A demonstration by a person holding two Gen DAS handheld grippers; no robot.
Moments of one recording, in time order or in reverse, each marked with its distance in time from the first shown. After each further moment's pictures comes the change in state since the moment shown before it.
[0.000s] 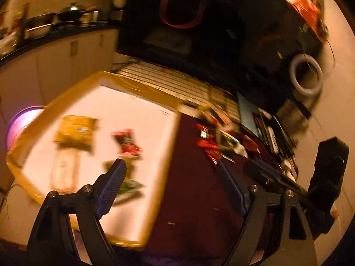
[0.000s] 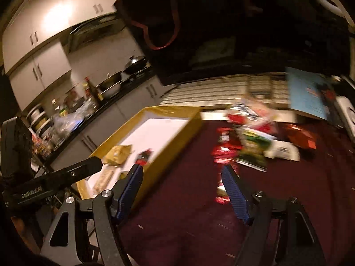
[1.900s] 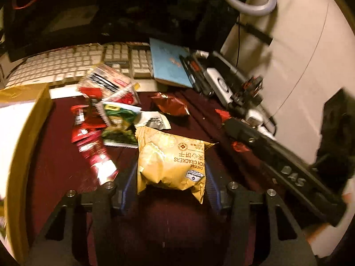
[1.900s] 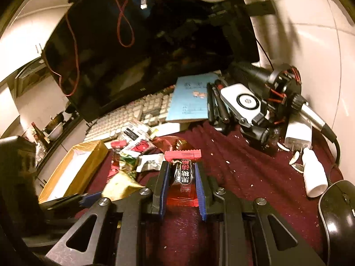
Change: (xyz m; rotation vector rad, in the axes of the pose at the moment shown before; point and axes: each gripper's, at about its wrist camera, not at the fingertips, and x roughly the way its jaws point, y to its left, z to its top) left arm 0.099 -0.143 -0.016 0.307 0.193 -0.240; right arm -0.062 -0.122 -0.015 0.217 -0.164 -0.313
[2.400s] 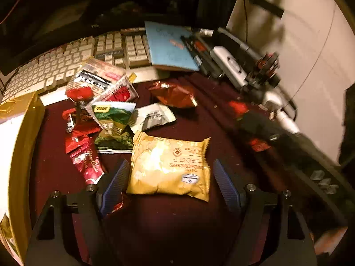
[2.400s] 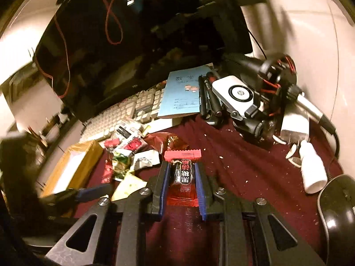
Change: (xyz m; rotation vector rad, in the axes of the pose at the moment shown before) left arm 0.060 -0.016 0.014 0.111 0.144 0.111; right arm 0.008 -0.014 0.002 0.070 0.052 -0.018
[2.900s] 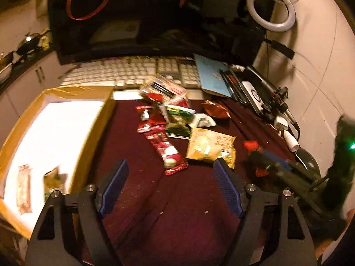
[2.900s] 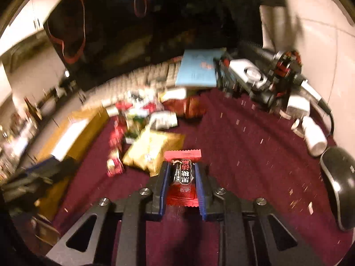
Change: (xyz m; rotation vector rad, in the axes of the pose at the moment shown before) left arm -0.095 0.036 -0.049 -0.151 -0.175 0.130; right arm -0.023 0.039 -0.039 -0.123 0.055 -0.068
